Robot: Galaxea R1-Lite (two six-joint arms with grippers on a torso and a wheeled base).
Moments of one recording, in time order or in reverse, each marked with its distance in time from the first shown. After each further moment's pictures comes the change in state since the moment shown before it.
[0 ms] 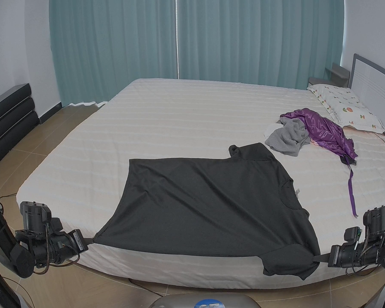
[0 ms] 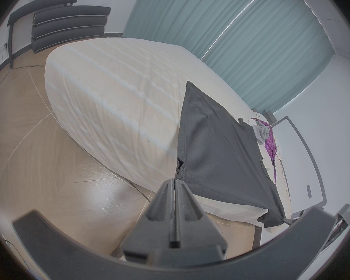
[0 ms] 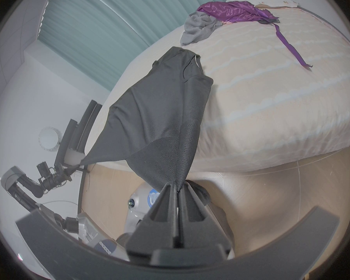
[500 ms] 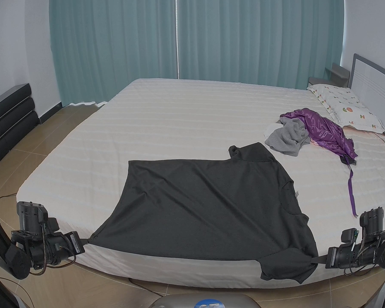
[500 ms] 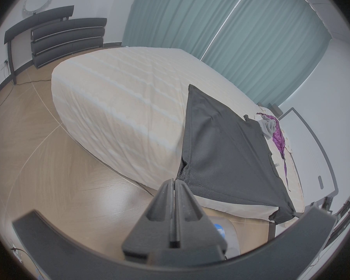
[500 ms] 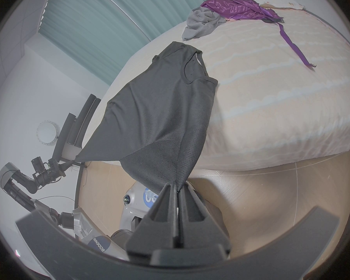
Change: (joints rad) left arm 0.000 -0.069 0.007 0.070 0.072 0.087; right arm 0.005 0.059 0.000 -0.030 -0.004 -0.041
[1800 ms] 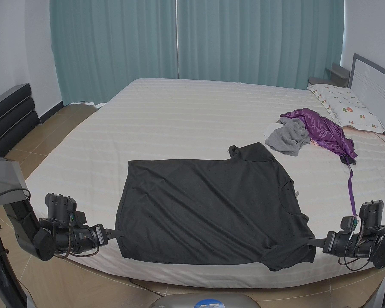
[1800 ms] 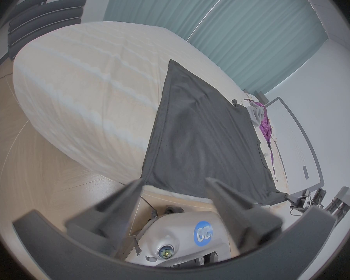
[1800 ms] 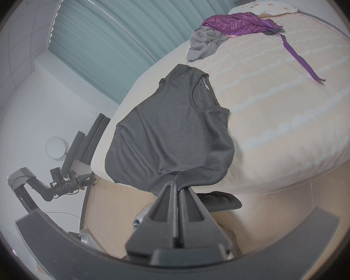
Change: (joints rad) left arm -0.070 0.278 -0.241 0.023 -0.165 -0.017; right arm 0.019 0.099 0.000 -0.316 0.006 0.153
